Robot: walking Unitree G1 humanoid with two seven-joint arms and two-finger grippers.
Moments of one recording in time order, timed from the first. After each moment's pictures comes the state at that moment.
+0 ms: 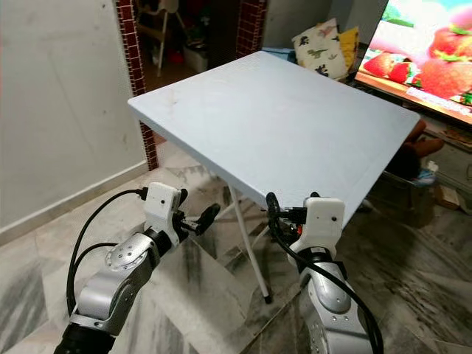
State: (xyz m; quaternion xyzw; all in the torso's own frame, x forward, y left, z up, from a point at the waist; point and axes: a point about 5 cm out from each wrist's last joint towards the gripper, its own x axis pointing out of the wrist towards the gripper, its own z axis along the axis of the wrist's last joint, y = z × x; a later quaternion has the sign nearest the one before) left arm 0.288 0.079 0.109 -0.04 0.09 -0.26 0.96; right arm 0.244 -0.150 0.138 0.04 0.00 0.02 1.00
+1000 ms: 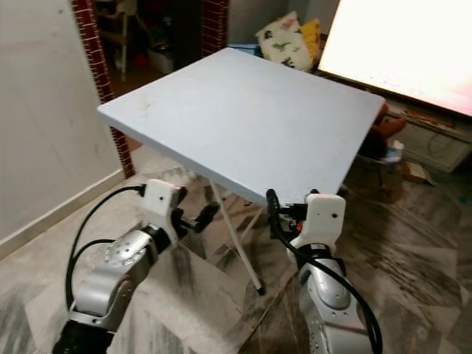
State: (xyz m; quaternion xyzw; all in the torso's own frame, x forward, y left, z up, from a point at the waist) left arm 0.290 0.074 0.116 -0.04 0.09 -0.27 0.96; right arm 0.247 -0.150 0.140 0.05 0.00 0.02 1.00
